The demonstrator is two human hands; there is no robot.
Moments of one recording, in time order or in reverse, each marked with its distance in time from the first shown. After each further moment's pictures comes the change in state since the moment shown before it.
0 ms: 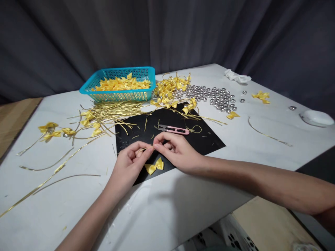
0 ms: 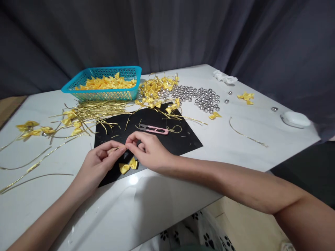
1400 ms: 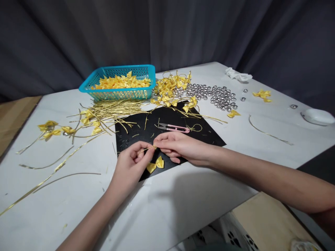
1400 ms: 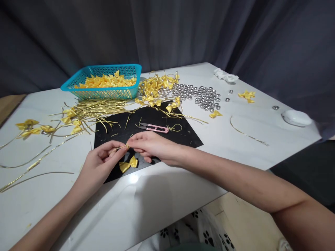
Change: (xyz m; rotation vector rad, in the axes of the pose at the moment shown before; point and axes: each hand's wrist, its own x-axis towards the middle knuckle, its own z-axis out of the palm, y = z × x) left_hand -0.003 -0.004 0.005 0.089 0.030 0.047; right_hand 0.007 -0.012 -0.016 0.476 -0.290 0.435
